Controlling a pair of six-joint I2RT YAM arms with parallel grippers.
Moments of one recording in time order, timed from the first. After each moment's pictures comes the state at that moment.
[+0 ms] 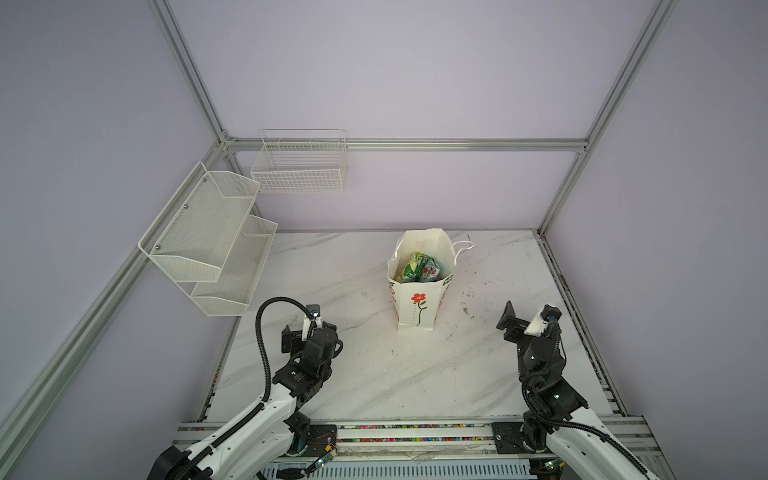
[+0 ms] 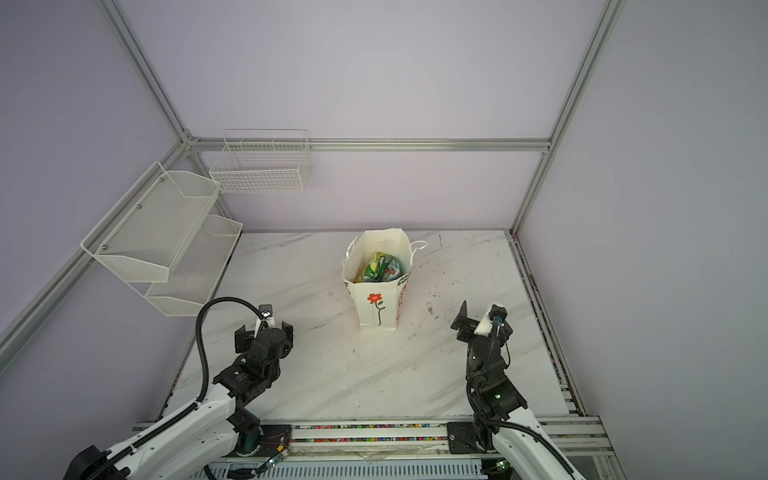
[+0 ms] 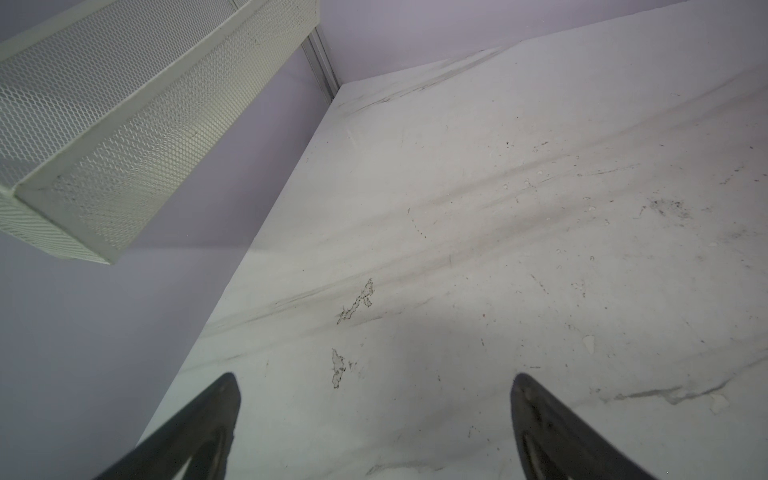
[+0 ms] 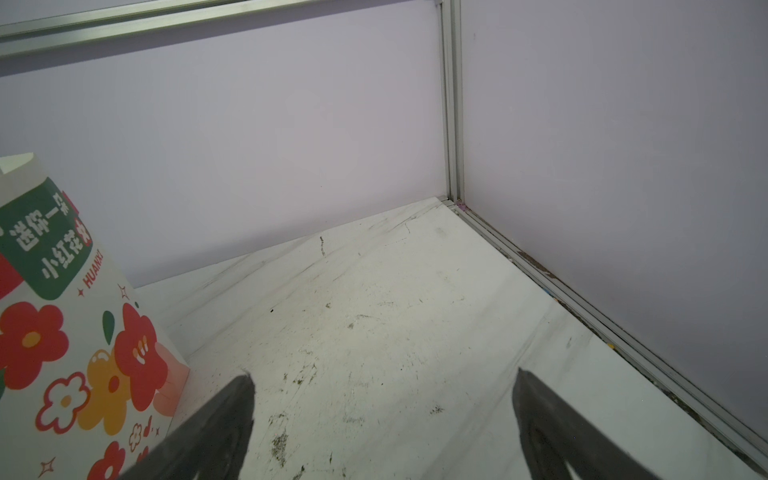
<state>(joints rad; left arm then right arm) -0.51 0.81 0.30 -0.09 -0.88 -0.15 0.43 0.47 0.17 0.20 0.66 0.26</state>
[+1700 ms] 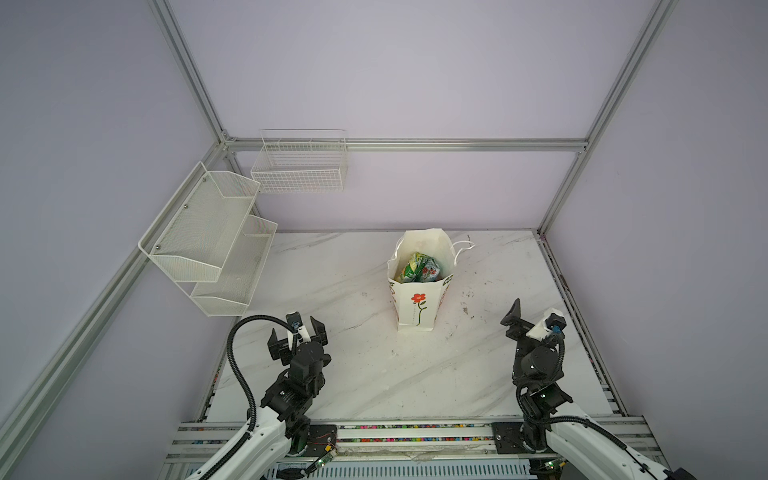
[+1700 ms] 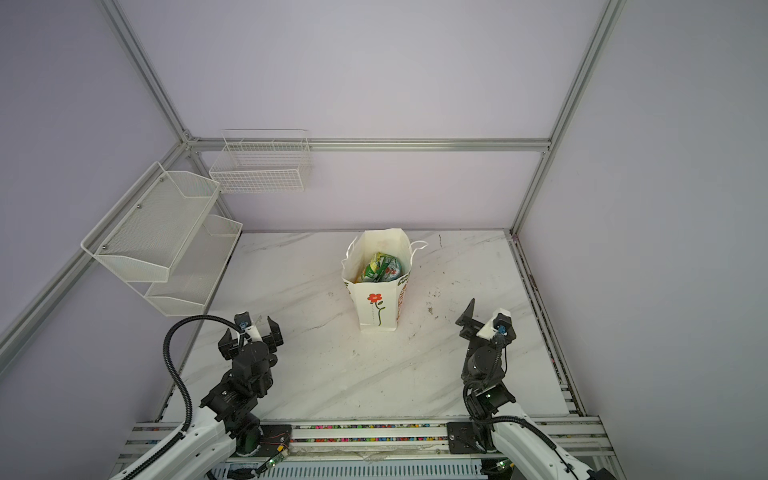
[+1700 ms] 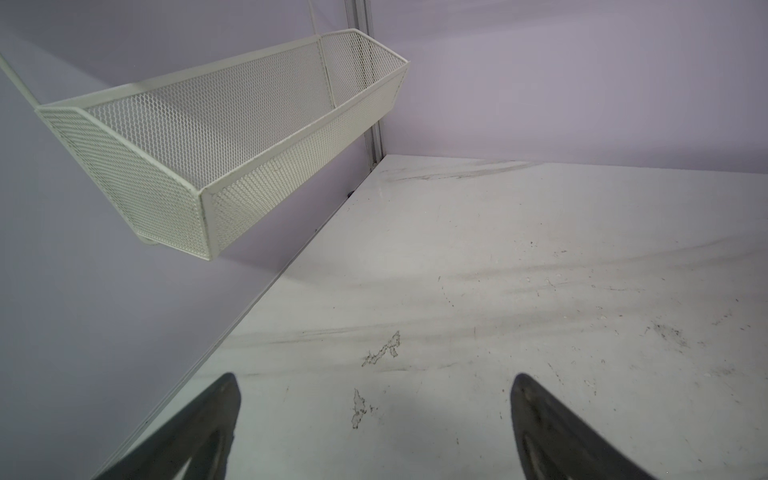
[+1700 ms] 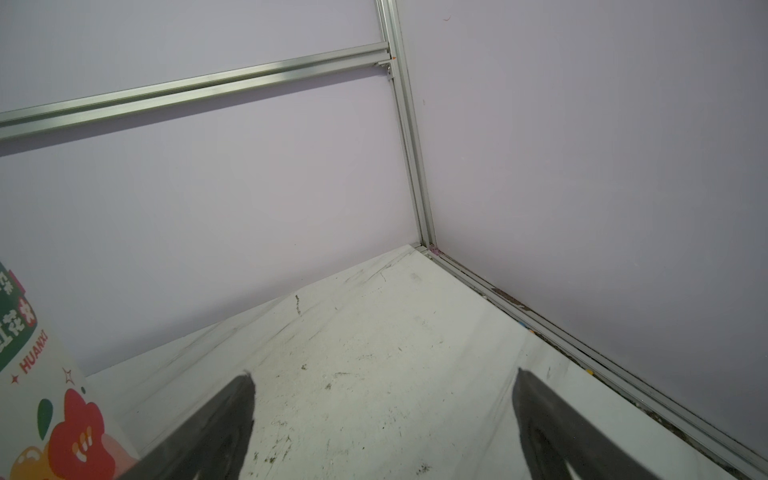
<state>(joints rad) -0.51 0.56 0.17 0.07 -1.00 -0.13 0.43 0.66 0.03 0.75 0.78 0.16</state>
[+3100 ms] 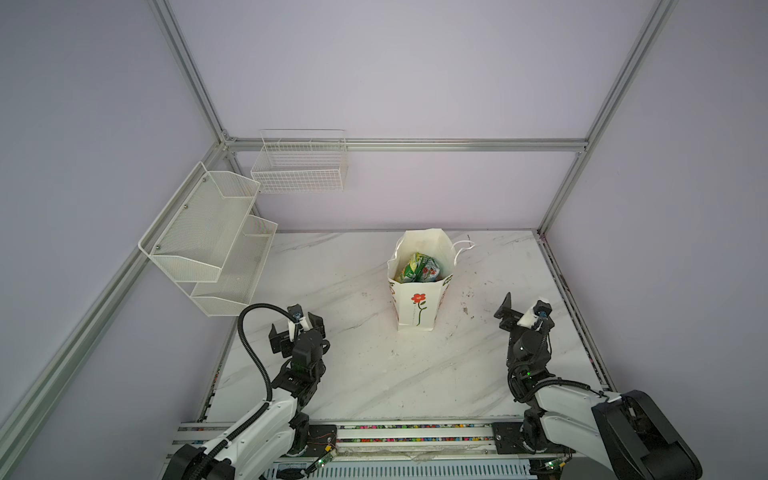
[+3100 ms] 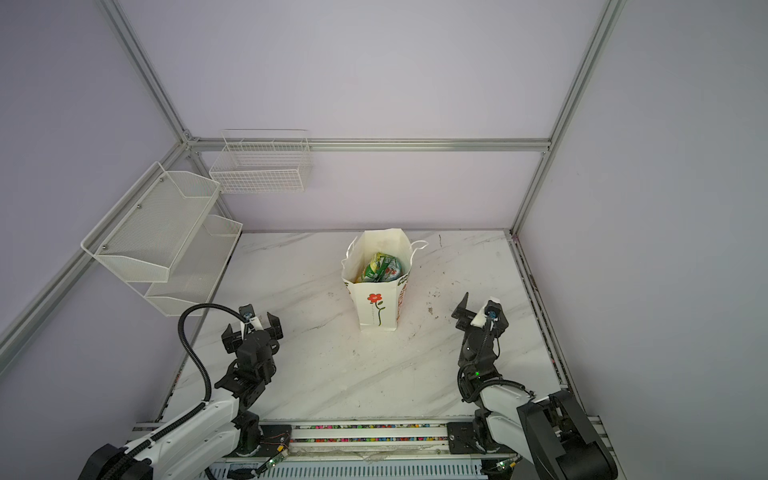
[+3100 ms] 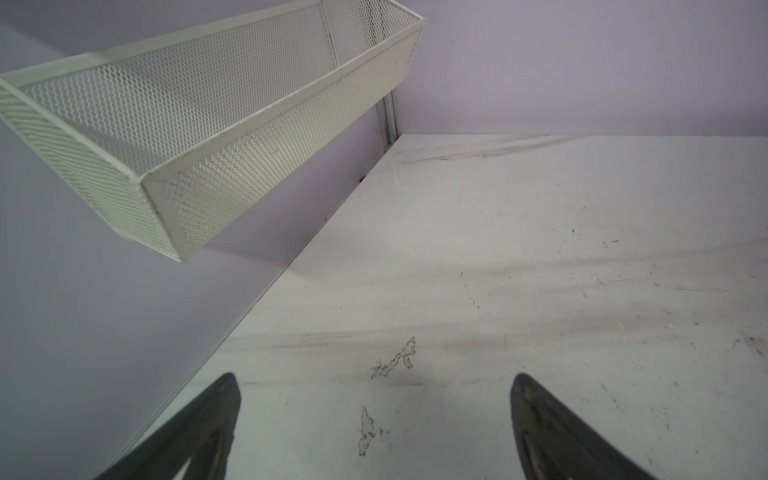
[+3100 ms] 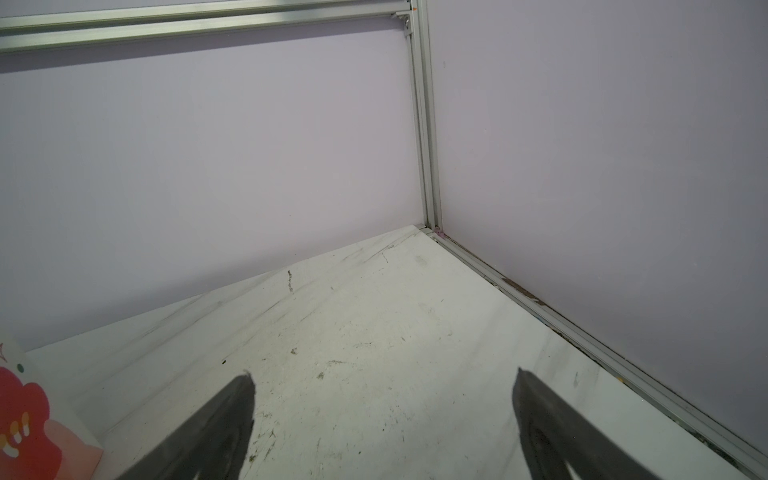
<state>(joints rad) -0.34 0.85 0.16 0.38 -0.89 -0.07 0.32 1.13 0.07 1.11 0.65 0.15</state>
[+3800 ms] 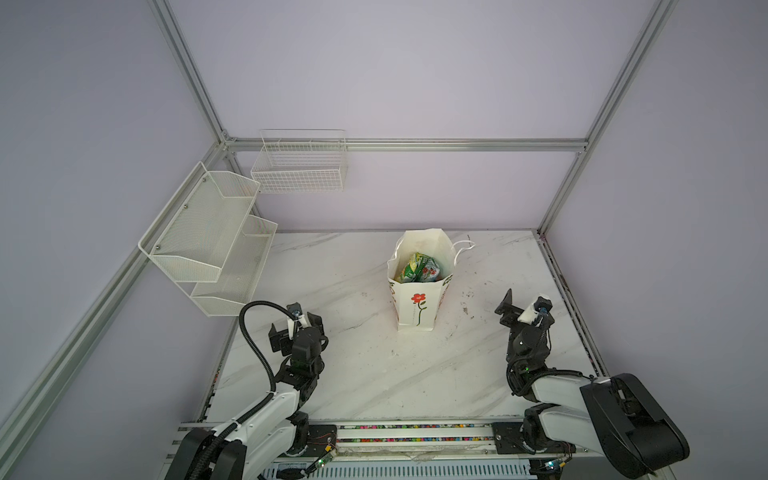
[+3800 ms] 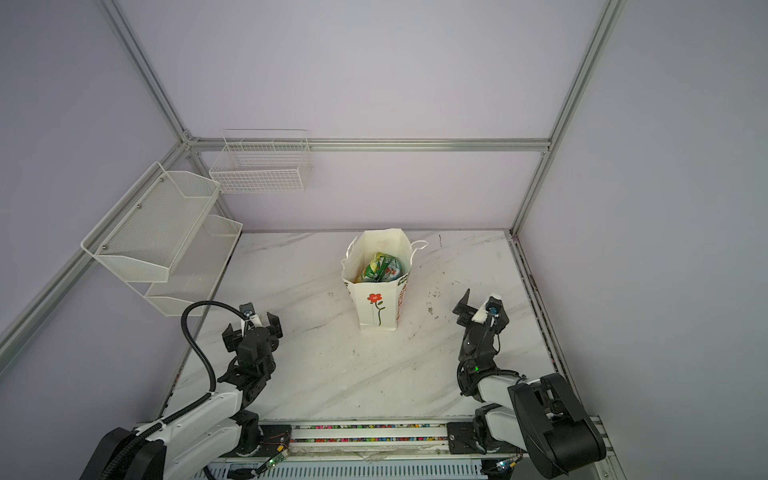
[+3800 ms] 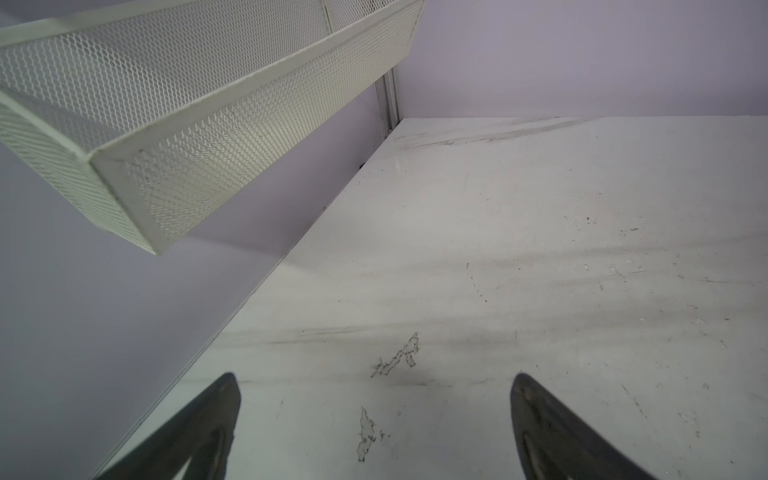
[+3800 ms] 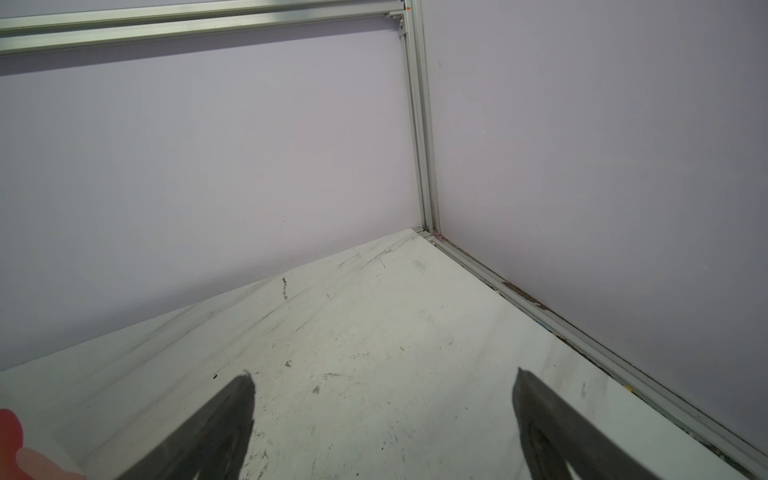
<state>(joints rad) -0.28 0.95 0.16 0.43 -0.84 -0.07 0.28 1.24 0.09 1.20 0.62 0.16</state>
